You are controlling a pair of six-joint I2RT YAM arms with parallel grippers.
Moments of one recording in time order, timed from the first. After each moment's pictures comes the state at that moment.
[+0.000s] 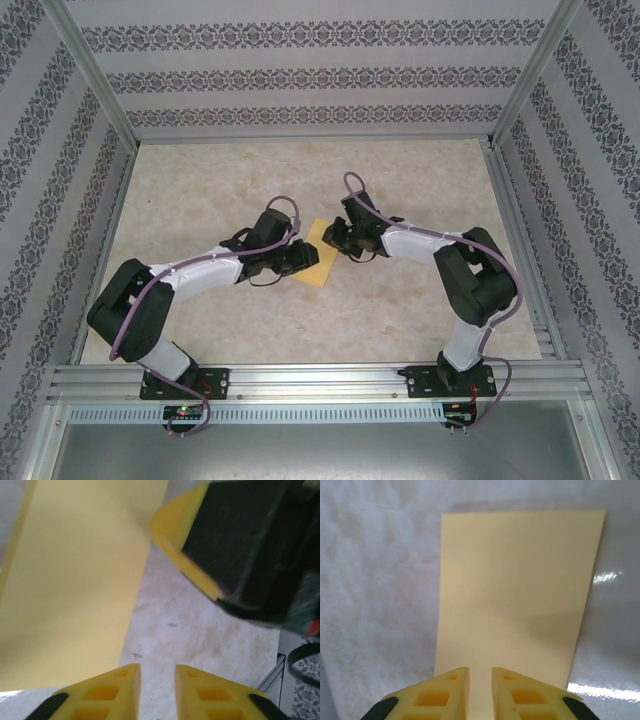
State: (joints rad) left arm -0.66 1.57 0.85 -0.09 0.38 -0.95; right arm 0.54 1.78 1.01 -0.12 -0.27 0.96
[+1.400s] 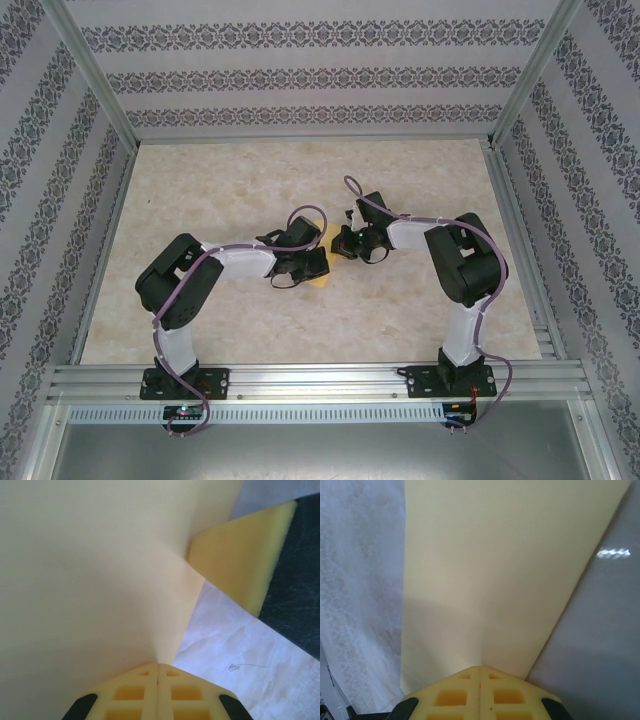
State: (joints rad) left arm -0.73 1.86 1.01 -0.13 0.28 -0.97; right arm 0.43 1.93 1.04 -0.16 -0.57 0.63
